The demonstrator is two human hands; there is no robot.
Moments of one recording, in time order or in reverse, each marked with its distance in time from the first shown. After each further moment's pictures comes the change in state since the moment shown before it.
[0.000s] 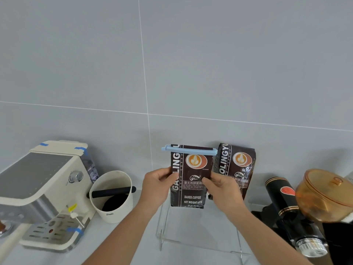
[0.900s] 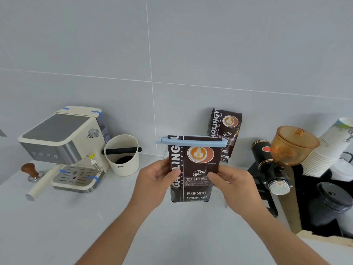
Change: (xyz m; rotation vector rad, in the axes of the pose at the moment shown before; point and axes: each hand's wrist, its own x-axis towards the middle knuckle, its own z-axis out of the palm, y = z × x) left_hand -0.177 0.008 -0.012 -0.047 -0.060 0.057; right_hand -0.171 -0.011 -0.047 -0.064 -0.053 -0.125
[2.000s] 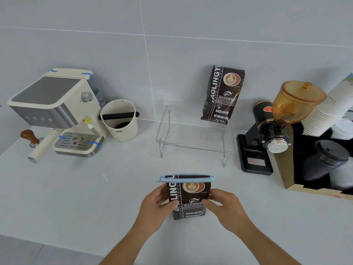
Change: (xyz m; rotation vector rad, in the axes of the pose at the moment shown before) left_hand -0.115 -0.126 -0.010 0.135 -0.023 -0.404; right_hand -0.104 0.130 0.038 -0.014 -0.200 0.328
